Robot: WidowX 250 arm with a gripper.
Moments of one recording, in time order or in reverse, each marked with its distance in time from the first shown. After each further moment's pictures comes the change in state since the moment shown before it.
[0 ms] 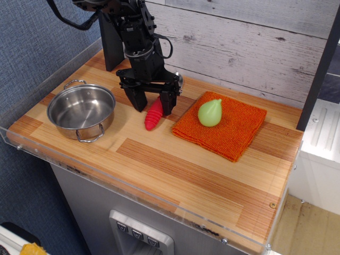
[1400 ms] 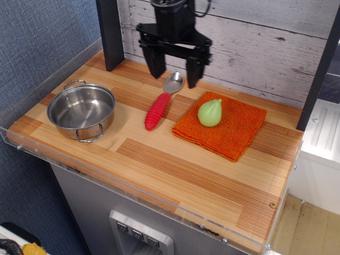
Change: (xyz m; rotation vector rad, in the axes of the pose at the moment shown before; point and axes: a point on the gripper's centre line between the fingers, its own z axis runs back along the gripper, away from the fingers) arm -0.011 -0.067 0.082 0.046 -0.015 -0.159
